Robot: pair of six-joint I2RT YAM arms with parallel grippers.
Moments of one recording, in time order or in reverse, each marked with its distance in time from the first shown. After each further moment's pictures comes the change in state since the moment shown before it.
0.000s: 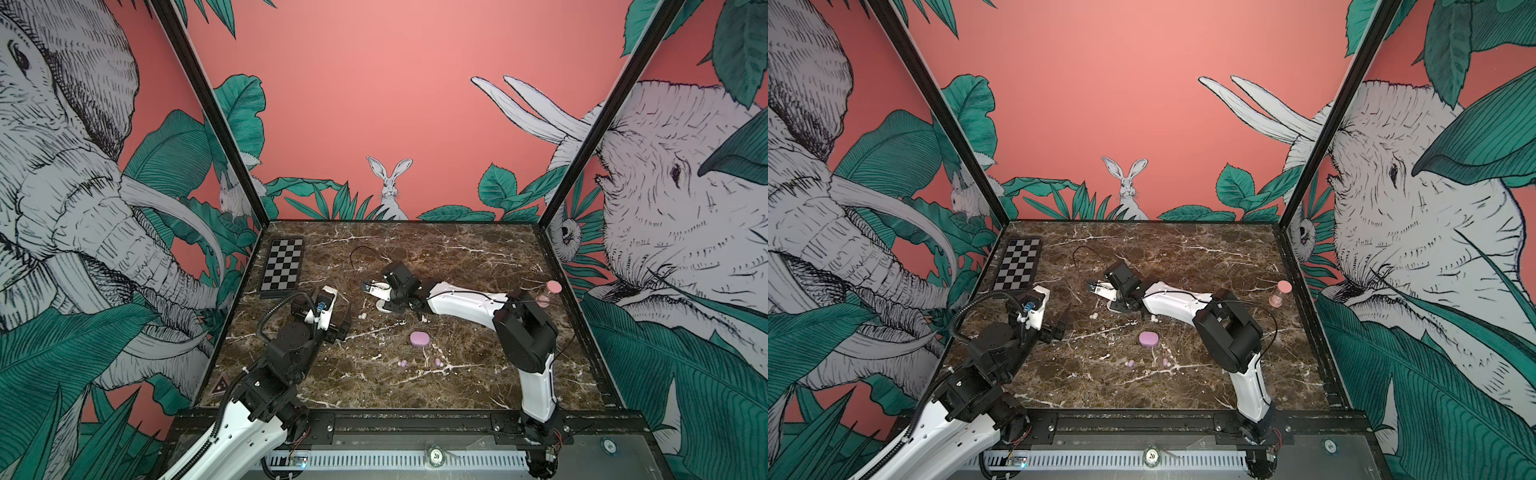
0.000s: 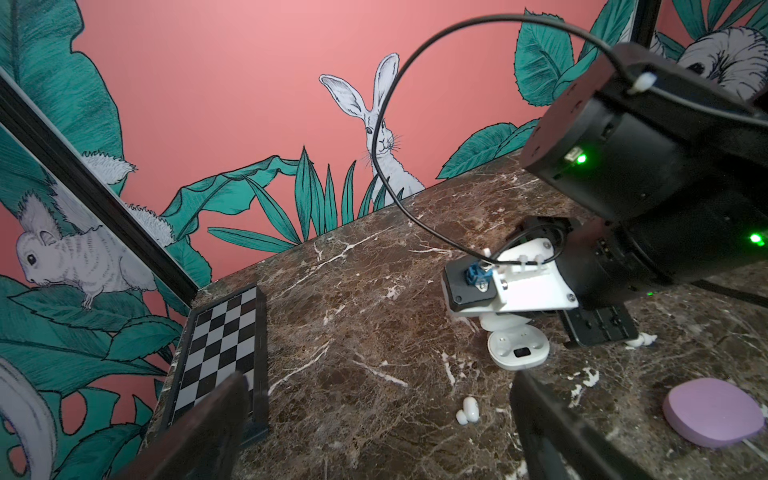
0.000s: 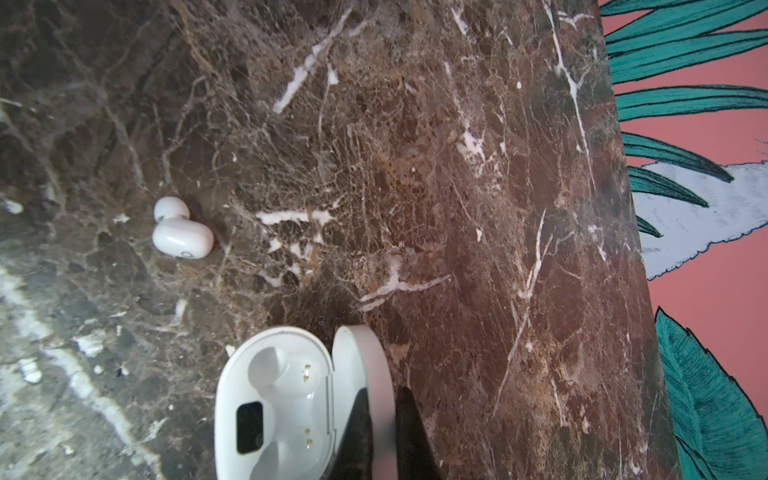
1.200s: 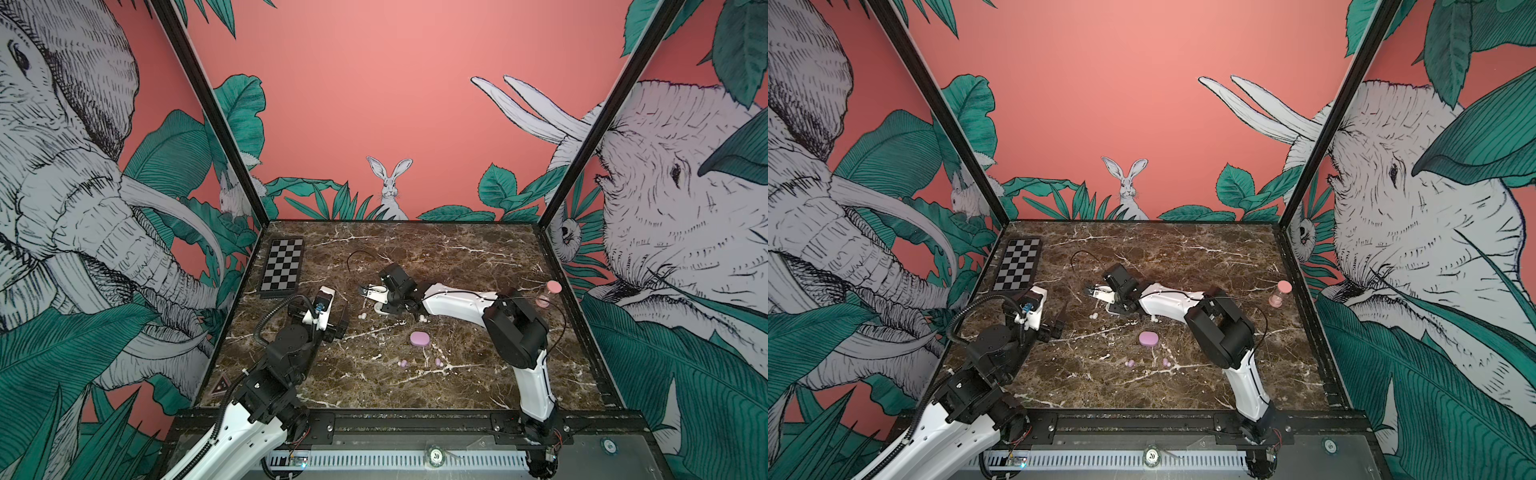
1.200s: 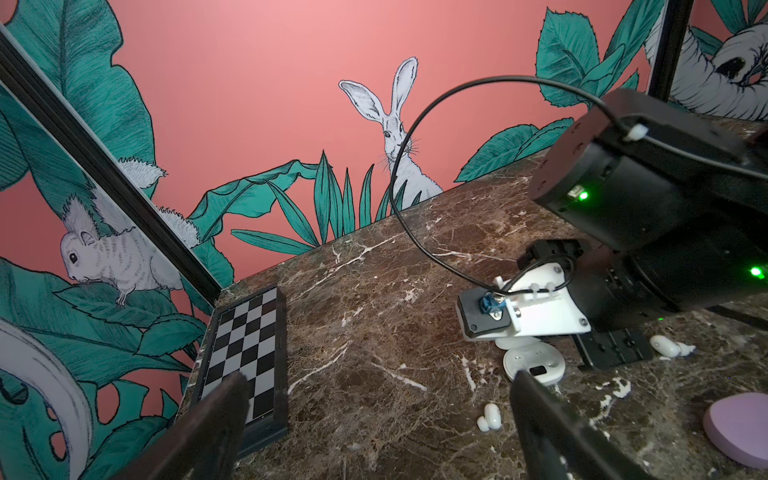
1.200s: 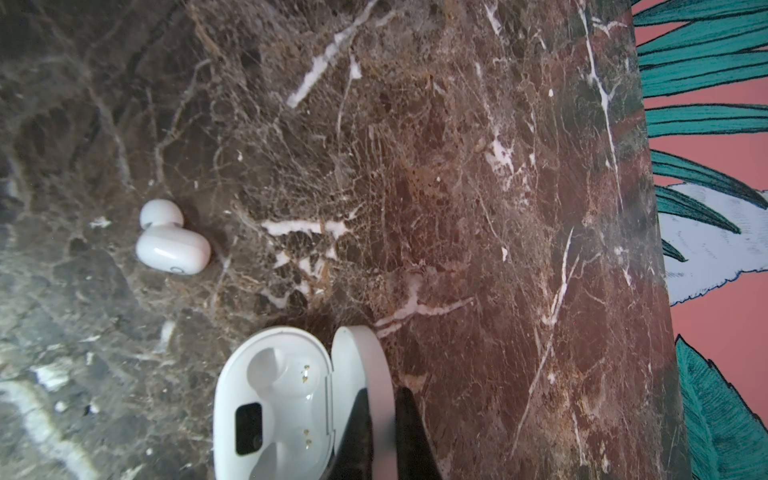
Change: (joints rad) left arm 0.000 -0.014 -0.019 0.026 -0.044 0.028; right arm 0.000 0.060 0.012 0.043 -0.016 -0.039
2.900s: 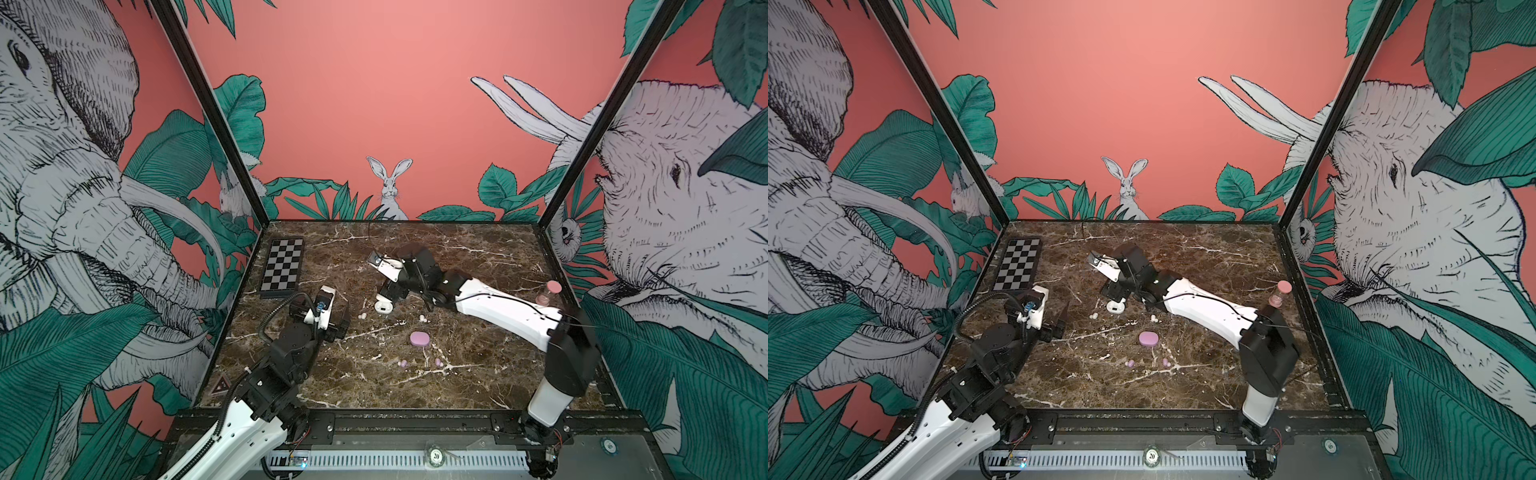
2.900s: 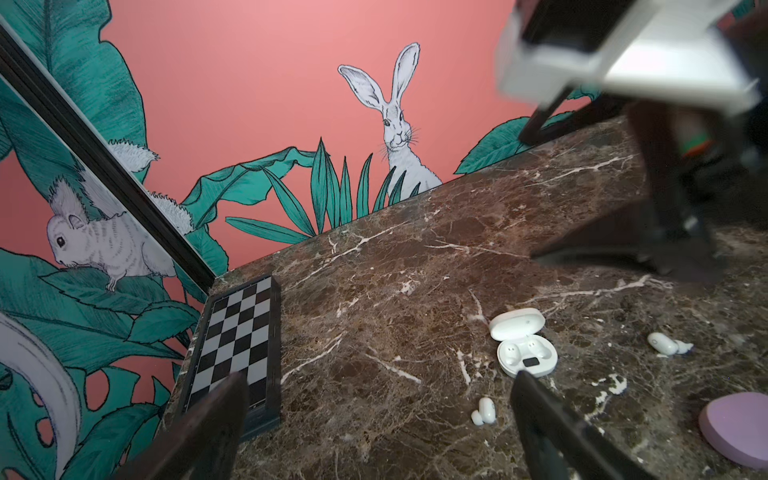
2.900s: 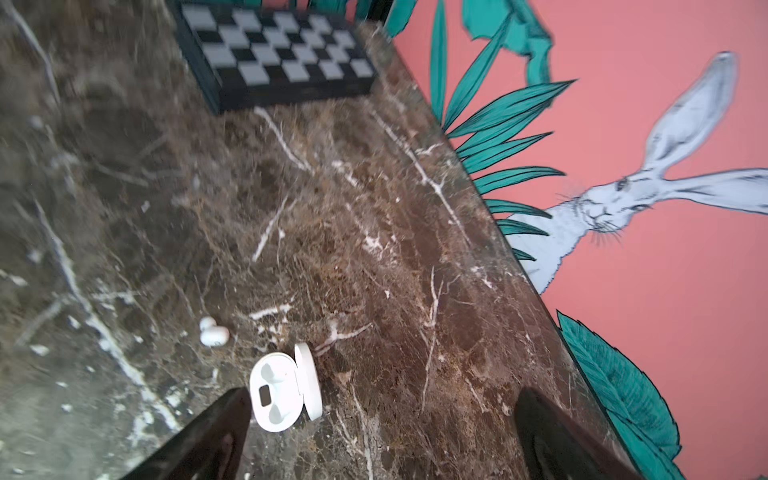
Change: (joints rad) left arm 0.000 0.036 -0.005 -0.004 -0.010 -0.051; right arm 0.000 -0.389 -0.051 -0.013 -0.005 0.280
